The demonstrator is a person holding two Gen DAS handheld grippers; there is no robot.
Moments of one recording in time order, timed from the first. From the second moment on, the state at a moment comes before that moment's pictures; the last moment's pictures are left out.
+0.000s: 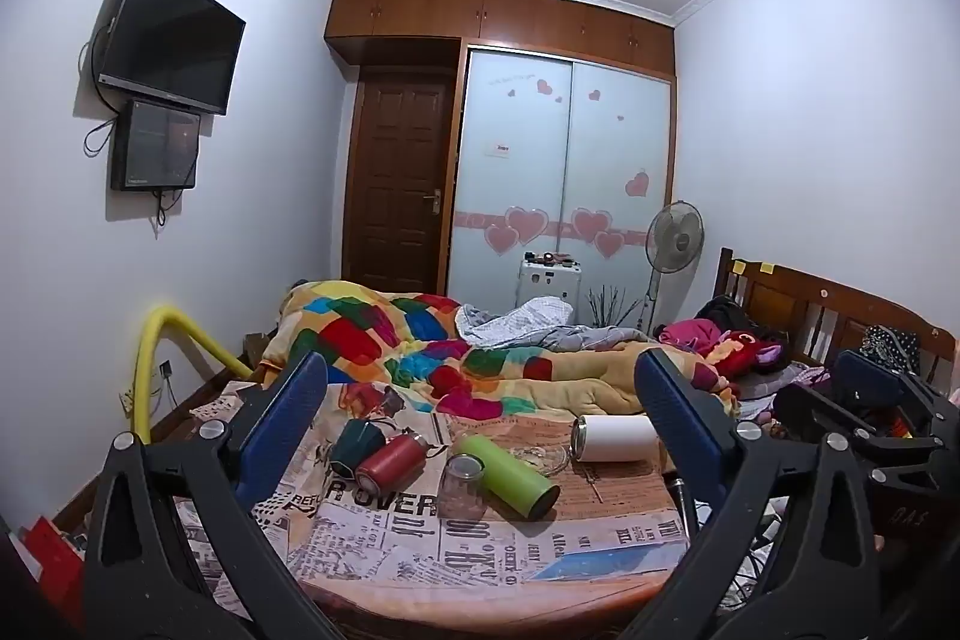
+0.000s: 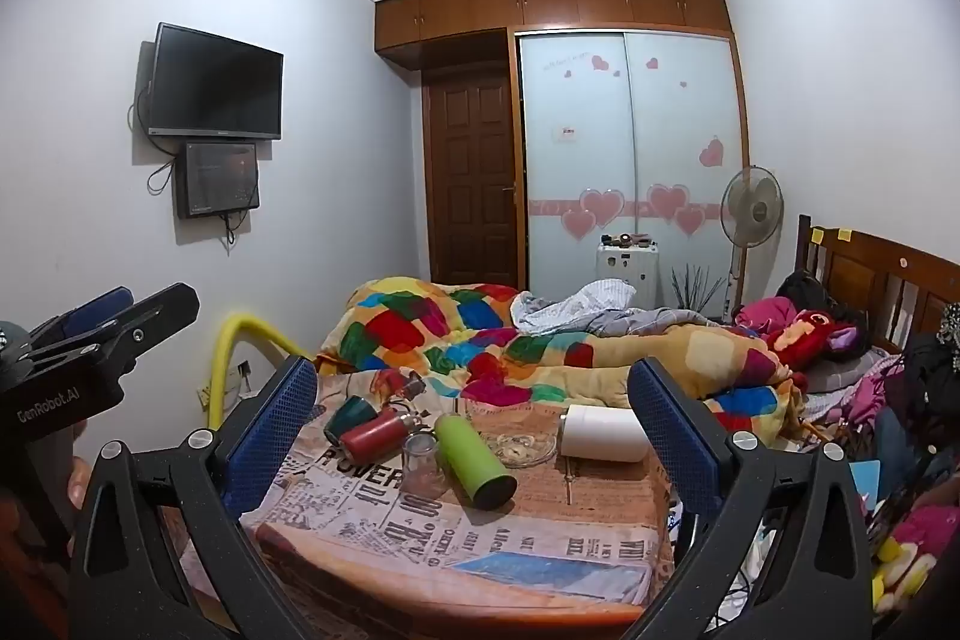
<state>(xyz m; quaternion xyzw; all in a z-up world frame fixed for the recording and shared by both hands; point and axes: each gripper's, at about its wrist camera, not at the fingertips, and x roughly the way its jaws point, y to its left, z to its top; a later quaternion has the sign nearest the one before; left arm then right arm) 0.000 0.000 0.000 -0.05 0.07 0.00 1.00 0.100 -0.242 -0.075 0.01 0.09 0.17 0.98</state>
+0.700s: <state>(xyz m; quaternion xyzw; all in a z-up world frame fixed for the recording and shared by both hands) 0.001 -0.005 -0.005 -0.04 0.07 0.00 1.00 0.102 -0.243 -0.076 0.01 0.09 0.17 0.98</state>
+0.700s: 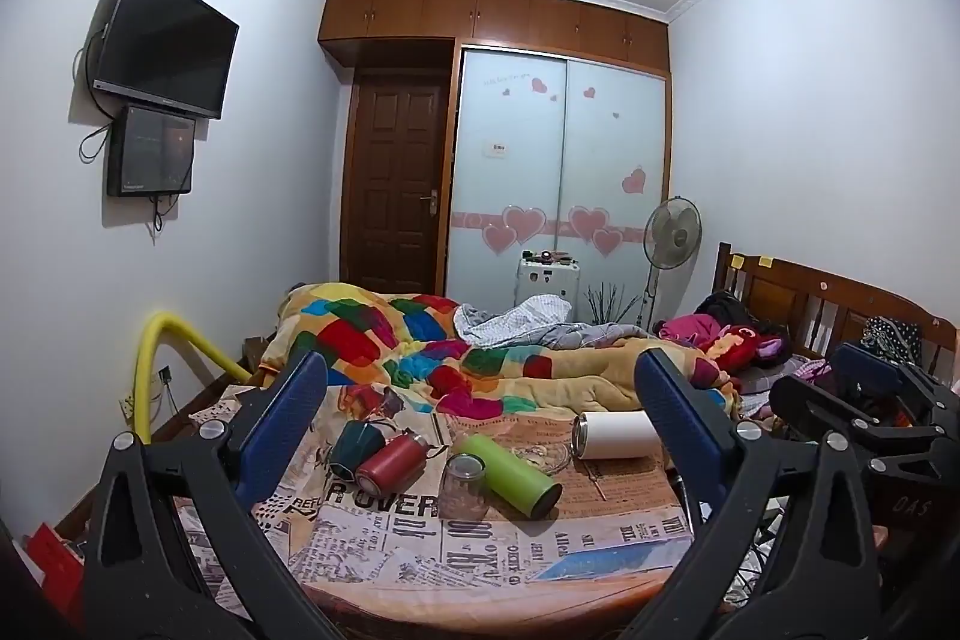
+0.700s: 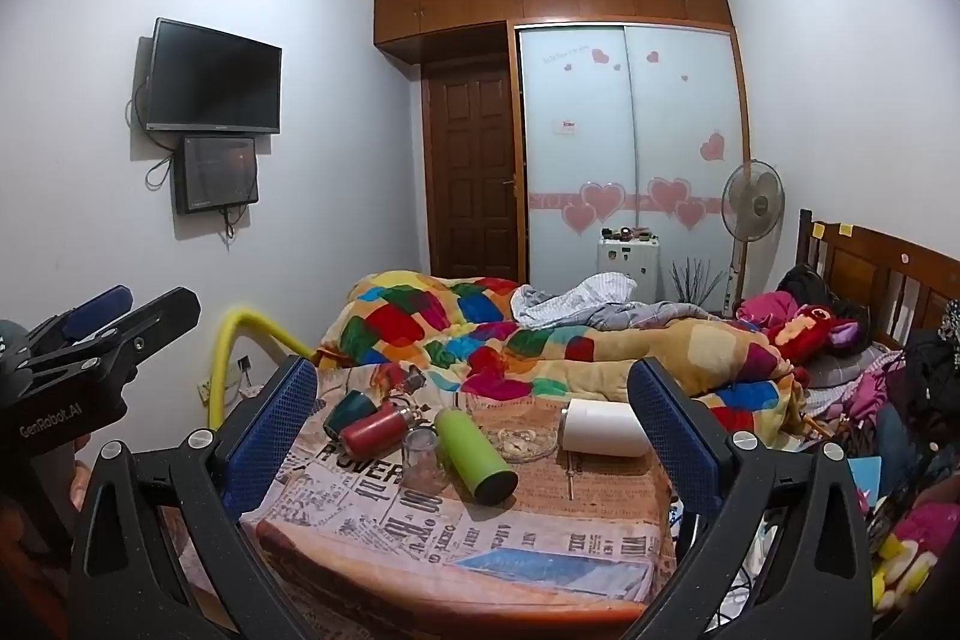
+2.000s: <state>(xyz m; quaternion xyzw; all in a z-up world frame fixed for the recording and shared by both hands) 0.013 0.000 -0.011 -0.05 0.08 0.01 1.00 0.102 -0.250 -0.081 0.01 0.10 0.17 0.98</state>
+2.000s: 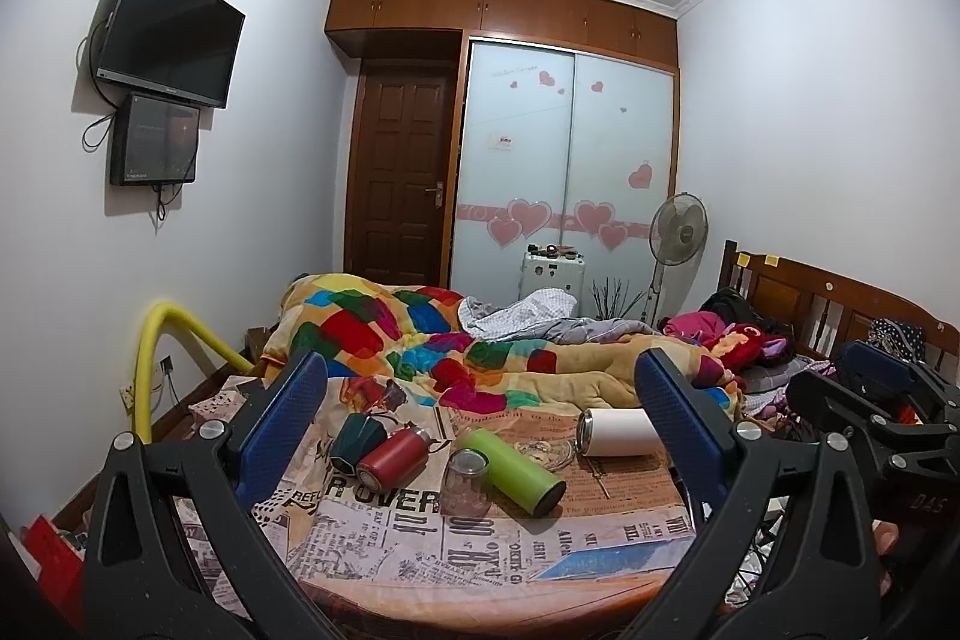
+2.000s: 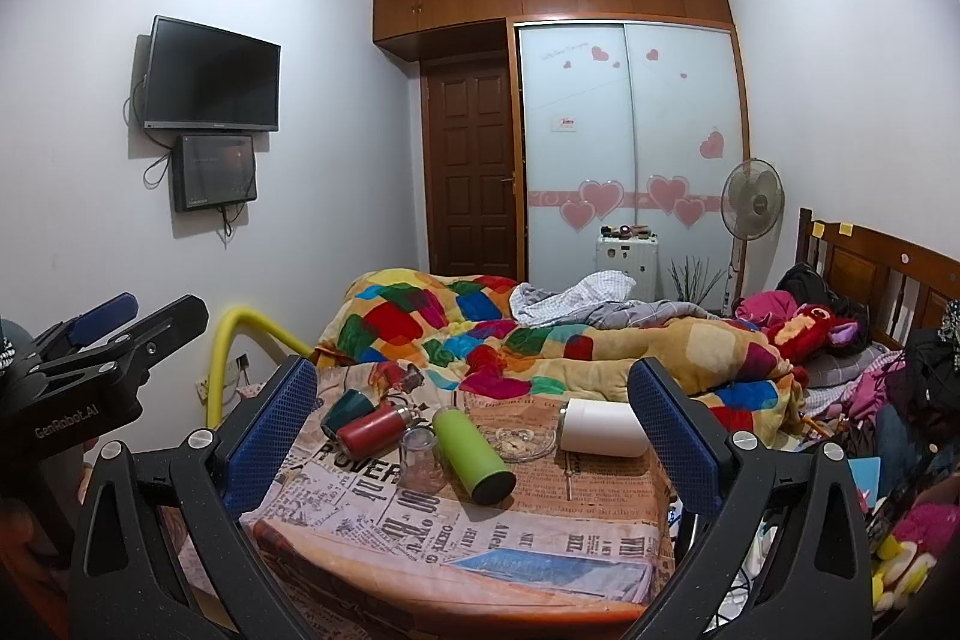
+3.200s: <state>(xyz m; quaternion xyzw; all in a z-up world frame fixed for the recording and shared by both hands) 0.077 0.031 -0.058 -0.07 0.16 0.03 0.98 0.183 -0.233 -0.129 0.00 0.21 0.16 0.96</state>
